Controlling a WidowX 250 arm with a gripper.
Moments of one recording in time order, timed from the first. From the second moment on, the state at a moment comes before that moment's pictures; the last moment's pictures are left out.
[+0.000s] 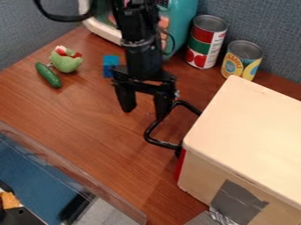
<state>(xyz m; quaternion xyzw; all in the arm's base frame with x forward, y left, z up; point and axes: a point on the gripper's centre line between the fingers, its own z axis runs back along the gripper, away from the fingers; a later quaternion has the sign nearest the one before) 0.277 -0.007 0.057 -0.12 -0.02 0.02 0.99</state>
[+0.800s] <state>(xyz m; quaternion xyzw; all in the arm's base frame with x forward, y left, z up) 0.277 -0.007 0.020 -0.10 -0.03 0.06 0.99</state>
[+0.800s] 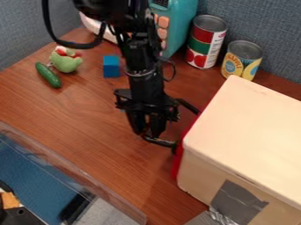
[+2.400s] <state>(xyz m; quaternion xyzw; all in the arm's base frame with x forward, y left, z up) 0.270 0.080 0.050 -0.02 -0.02 0.05 1.00</state>
